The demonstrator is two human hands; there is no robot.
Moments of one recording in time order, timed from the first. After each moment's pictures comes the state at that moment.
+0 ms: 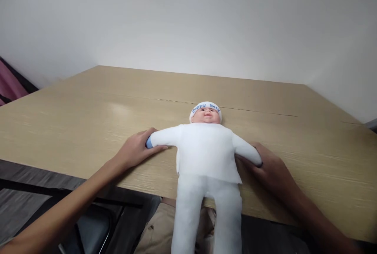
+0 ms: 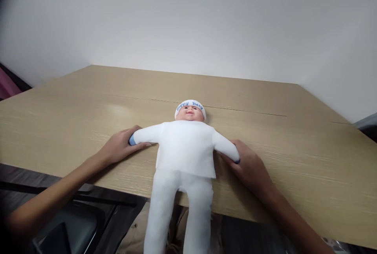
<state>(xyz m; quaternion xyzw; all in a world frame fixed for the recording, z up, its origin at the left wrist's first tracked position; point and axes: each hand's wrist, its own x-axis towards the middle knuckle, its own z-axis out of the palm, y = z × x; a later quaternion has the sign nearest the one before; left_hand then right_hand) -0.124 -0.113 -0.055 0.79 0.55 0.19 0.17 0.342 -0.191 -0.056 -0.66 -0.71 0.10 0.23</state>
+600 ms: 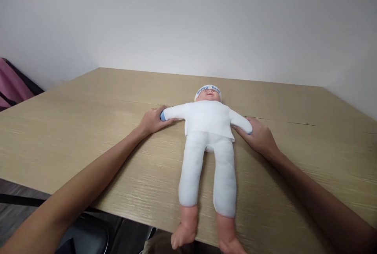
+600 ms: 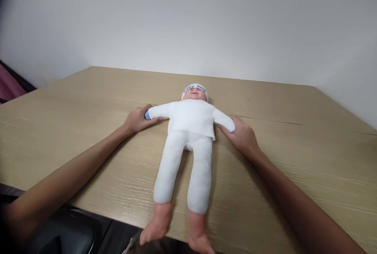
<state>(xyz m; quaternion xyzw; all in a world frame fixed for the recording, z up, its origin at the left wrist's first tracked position) -0.106 0.057 -0.074 0.80 0.55 0.24 0.04 0.350 -0.023 -0.072 -0.64 -0.71 0.00 0.28</state>
